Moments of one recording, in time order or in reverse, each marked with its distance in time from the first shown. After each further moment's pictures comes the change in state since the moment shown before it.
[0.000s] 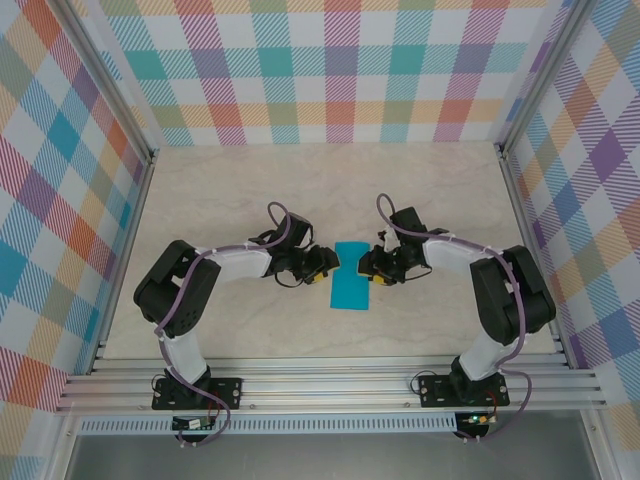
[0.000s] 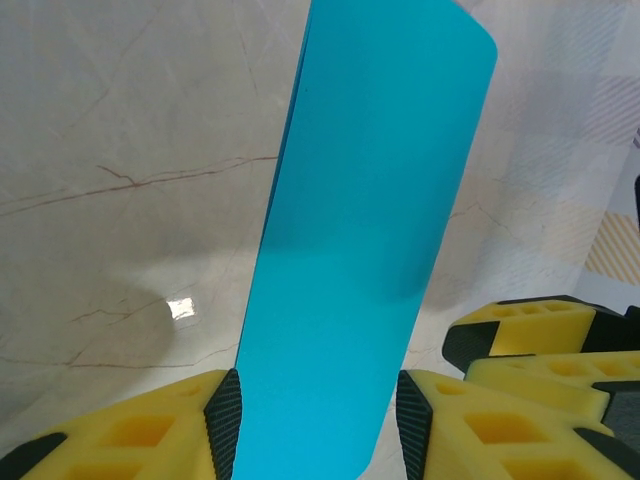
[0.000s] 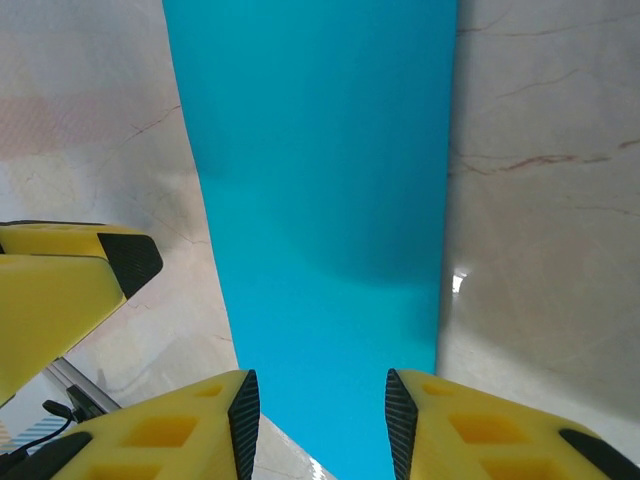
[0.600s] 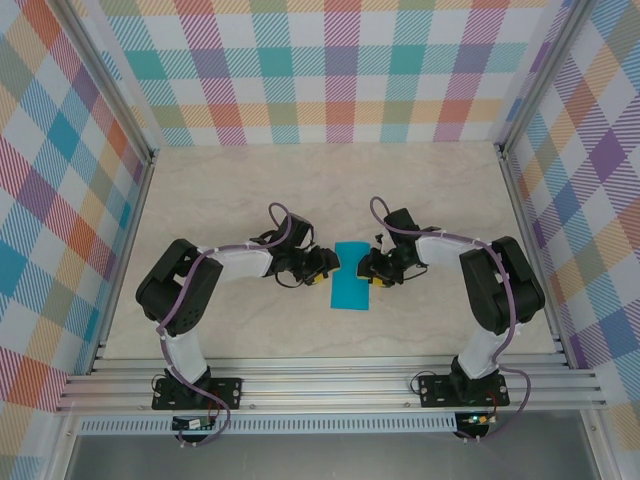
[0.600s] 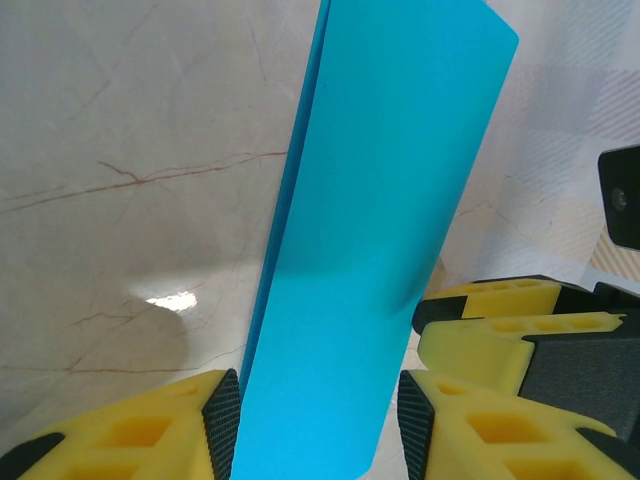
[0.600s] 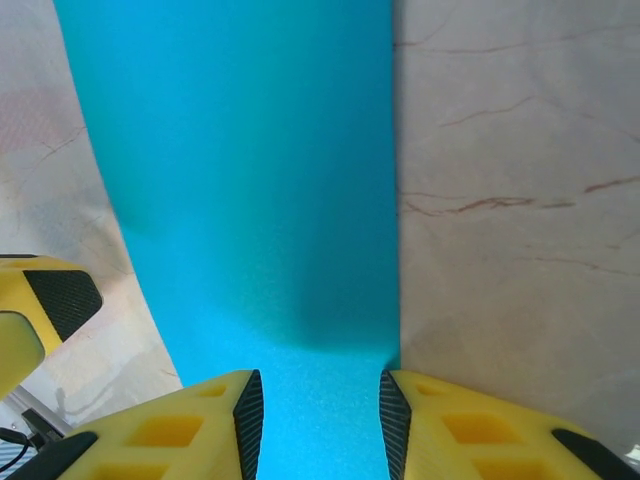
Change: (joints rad) left arm 0.000 0.014 0.006 -0.004 0.011 0.002; right arm 0.010 0.074 0.032 -0.025 0.061 -0.009
